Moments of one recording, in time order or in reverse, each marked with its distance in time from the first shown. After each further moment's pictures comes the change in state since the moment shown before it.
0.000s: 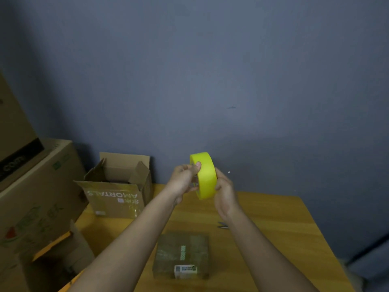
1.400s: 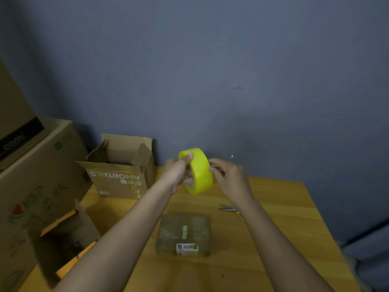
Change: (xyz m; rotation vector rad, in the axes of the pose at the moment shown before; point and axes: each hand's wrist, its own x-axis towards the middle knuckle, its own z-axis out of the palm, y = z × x) left_hand 0.006 -0.027 -0.020 -0.026 0.205 -0.108; right_hand -0.006 0.002 -0.029 -1.033 -0.001 -0.532
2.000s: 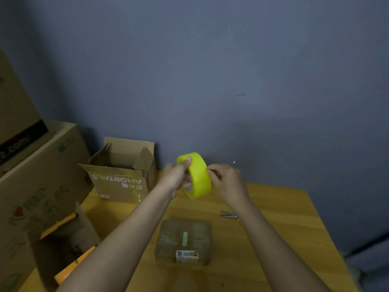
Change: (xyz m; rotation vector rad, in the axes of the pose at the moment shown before) left_hand 0.007 -0.001 -0.007 -0.018 0.040 -0.009; right_hand 0.014 -0.007 0.007 -0.052 -0.034 -0.008
